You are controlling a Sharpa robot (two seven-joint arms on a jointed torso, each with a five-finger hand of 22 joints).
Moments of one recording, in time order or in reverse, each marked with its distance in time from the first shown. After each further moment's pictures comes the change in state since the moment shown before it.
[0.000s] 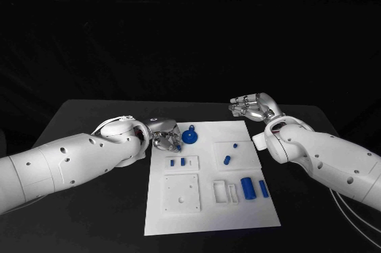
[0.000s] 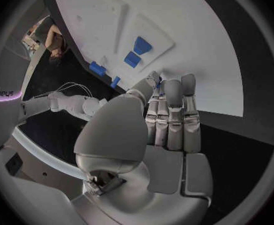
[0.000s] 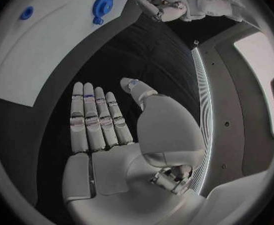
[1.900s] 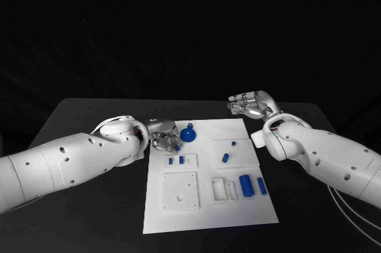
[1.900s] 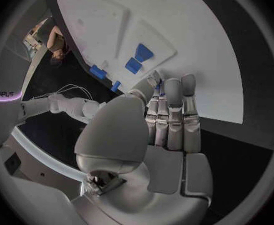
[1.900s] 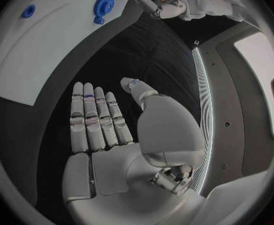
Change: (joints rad) left arm -0.002 0.011 -0.009 -0.011 0.000 0.030 -0.002; left_hand 0.019 0.003 -0.021 -0.023 0.000 0.003 0.004 -0.002 -0.001 -0.003 0.003 0.000 0.000 -0.010 0.003 0.001 -0.003 0.000 -0.011 0.003 0.019 0.000; right arm 0.000 -0.001 0.000 -0.004 0.000 0.001 0.000; right_hand -0.004 -0.004 0.000 0.000 0.004 0.000 0.000 0.000 0.000 0.000 0.000 0.000 0.000 -0.003 0.003 0.000 0.000 0.000 0.000 0.000 0.000 0.000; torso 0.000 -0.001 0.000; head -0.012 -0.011
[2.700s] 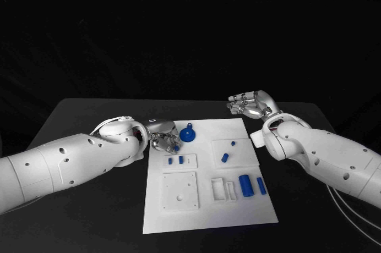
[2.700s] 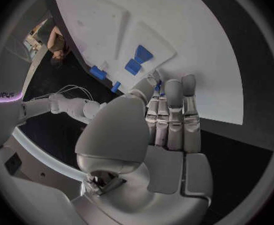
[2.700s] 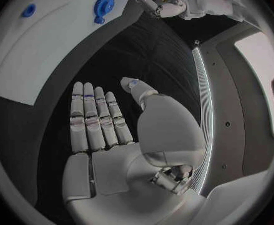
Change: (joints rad) left arm -0.002 0.000 -0.004 -0.004 0.000 -0.005 0.011; left_hand 0.008 0.008 -0.044 -0.022 0.000 0.003 -0.003 -0.002 0.000 -0.011 -0.006 0.034 0.001 -0.010 -0.004 0.023 0.007 0.000 -0.003 -0.003 0.004 0.000; right arm 0.000 0.002 0.000 -0.003 0.000 0.000 0.000; right_hand 0.000 0.000 0.000 0.000 0.000 0.000 0.000 0.000 0.000 0.000 0.000 0.000 0.000 0.000 0.000 0.000 0.000 0.000 0.000 0.000 0.000 0.000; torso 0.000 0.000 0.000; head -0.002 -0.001
